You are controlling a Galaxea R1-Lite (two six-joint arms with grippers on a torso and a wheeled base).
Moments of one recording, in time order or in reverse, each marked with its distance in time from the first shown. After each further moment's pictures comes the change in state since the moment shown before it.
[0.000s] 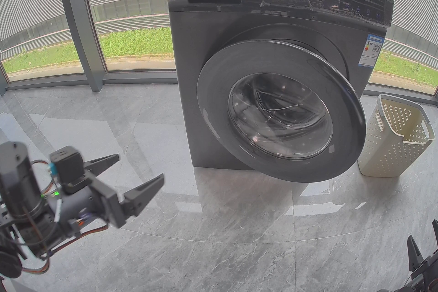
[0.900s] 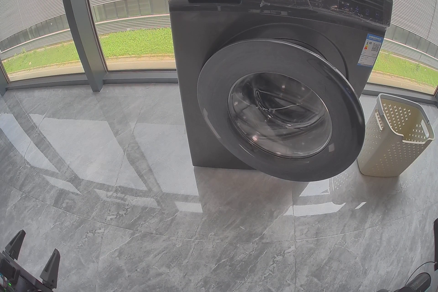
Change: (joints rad) left arm 0.476 -1.161 0.352 0.706 -0.007 0.102; right arm 0.014 0.028 -0.187 -0.029 0.095 0.013
